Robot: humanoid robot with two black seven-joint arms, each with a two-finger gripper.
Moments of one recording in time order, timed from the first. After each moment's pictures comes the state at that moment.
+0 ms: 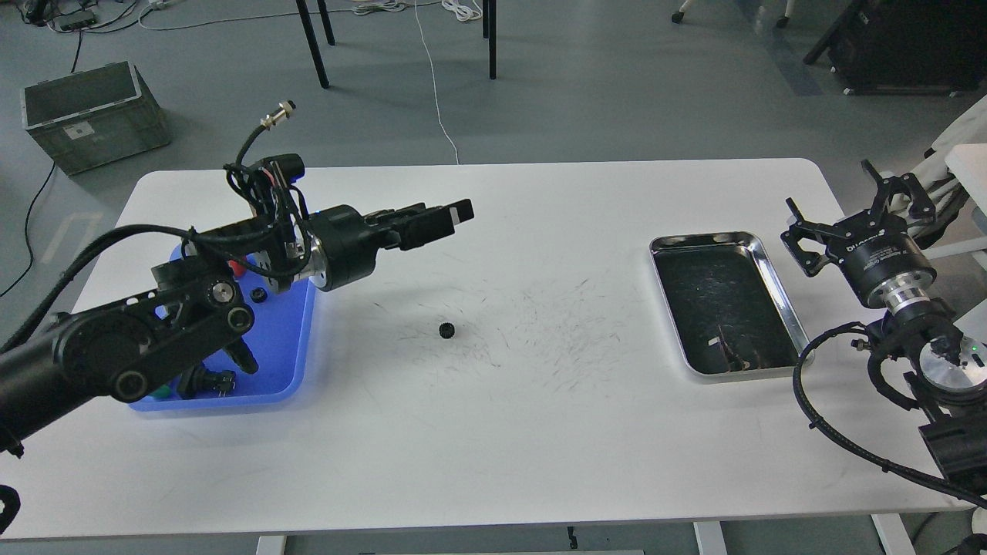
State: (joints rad) left arm -0.71 0.46 -0.49 -1.27 1.68 -0.09 -0.20; right arm 0.40 -0.38 1.24 0.73 0.13 0.49 0.00
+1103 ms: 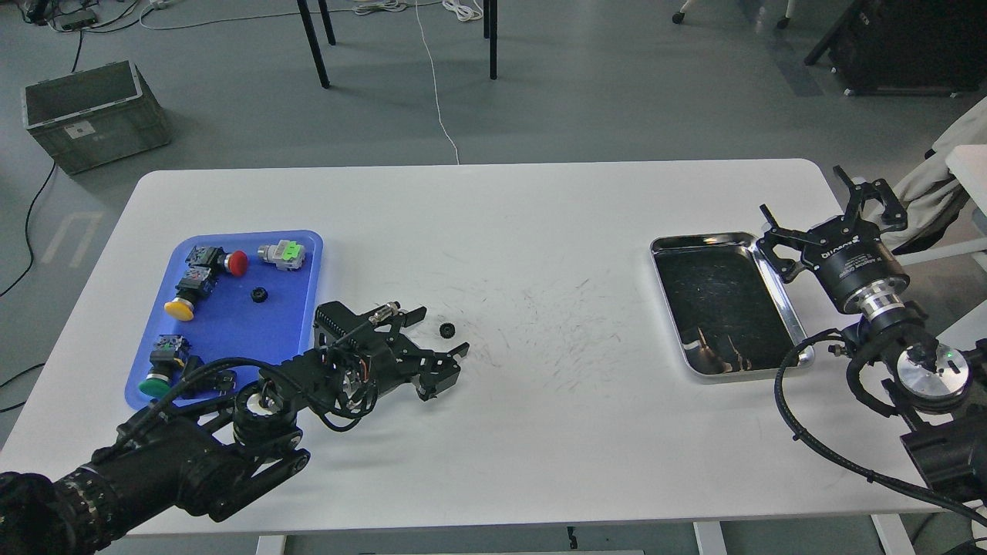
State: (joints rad) left arm -0.57 0.21 -0.38 -0.87 2.18 0.20 -0.16; right arm 0.40 -0.36 1.21 0.78 0.12 0.49 0.00
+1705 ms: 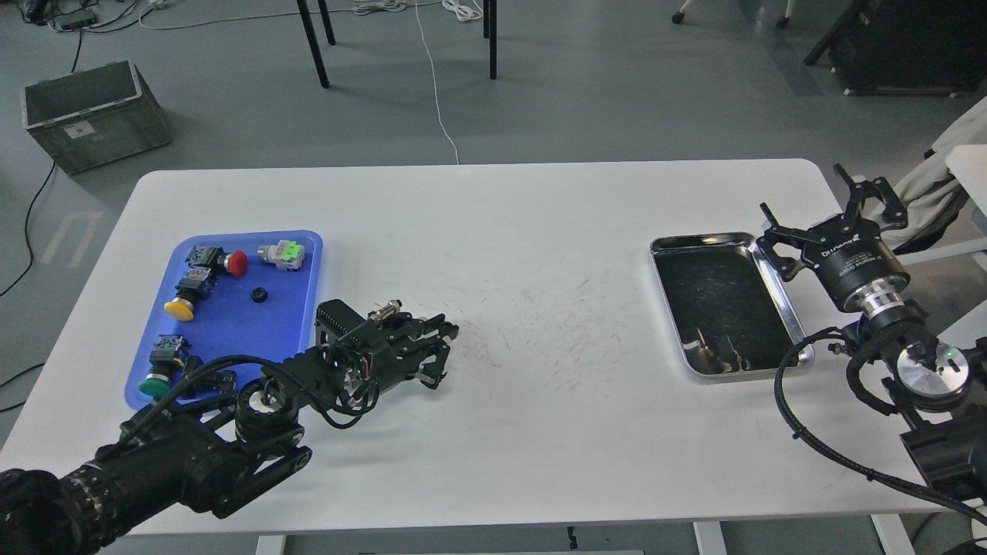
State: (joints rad) left arm -0.58 0.21 -0.38 -0.87 2.18 0.19 -0.16; right arm 0.41 -0.36 1.21 0.78 0.12 0.49 0.00
